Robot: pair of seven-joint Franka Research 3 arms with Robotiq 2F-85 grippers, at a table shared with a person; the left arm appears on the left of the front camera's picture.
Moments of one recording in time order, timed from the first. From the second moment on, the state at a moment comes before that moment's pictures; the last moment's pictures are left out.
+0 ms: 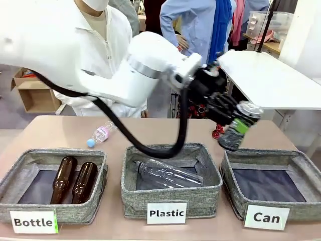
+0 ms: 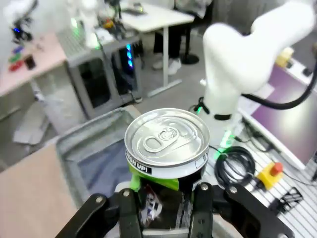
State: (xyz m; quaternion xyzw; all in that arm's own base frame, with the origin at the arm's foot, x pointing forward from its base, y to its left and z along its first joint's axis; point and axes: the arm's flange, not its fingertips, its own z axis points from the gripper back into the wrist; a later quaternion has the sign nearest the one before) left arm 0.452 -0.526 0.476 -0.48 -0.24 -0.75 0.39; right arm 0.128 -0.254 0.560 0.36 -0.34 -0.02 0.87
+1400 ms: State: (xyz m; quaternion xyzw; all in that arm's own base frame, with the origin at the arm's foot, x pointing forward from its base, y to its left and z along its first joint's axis) left arm 0.452 -0.646 0.402 -0.37 -0.19 -0.82 0.39; right arm 0.132 -0.251 0.561 0.36 -0.34 -0.01 0.87
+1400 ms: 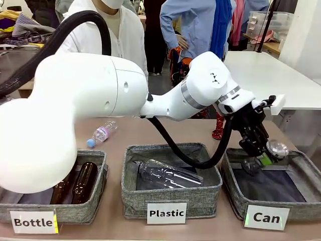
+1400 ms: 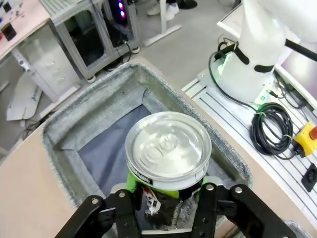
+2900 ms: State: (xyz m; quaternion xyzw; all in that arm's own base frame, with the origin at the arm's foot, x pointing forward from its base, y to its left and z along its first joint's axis) left arm 0.399 -0.577 0.492 -0.48 -0.24 -0.75 0.38; right arm 0.147 -0.245 0.566 0.37 -0.33 -0.05 0.87
